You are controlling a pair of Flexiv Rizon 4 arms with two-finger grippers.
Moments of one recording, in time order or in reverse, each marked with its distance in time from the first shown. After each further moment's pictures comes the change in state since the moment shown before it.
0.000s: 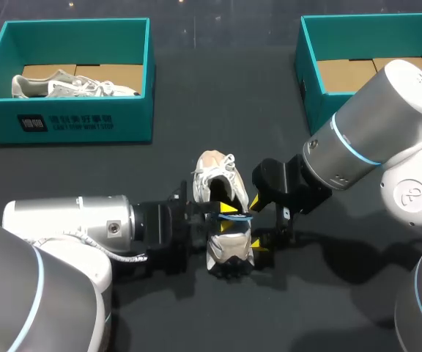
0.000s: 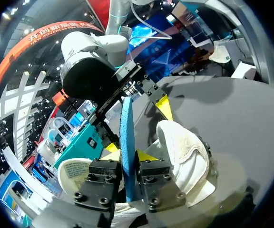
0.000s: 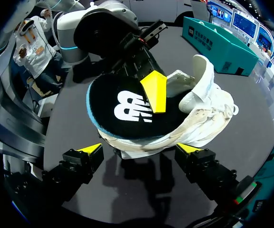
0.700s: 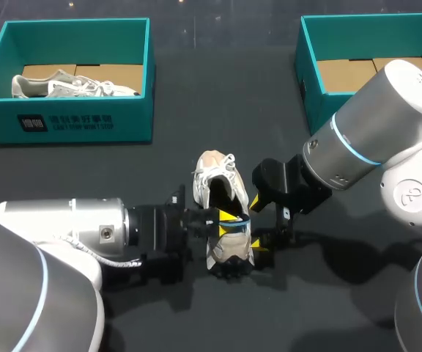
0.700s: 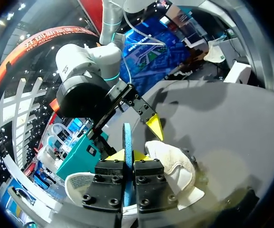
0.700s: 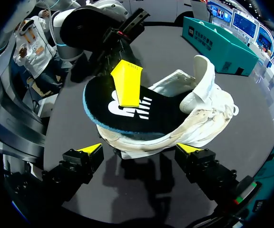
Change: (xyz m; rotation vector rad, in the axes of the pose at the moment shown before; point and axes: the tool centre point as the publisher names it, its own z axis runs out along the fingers) left arm 0.008 -0.022 -0.012 0.016 0.022 0.060; right arm 0.000 0.000 0.000 0.000 0.000 0.000
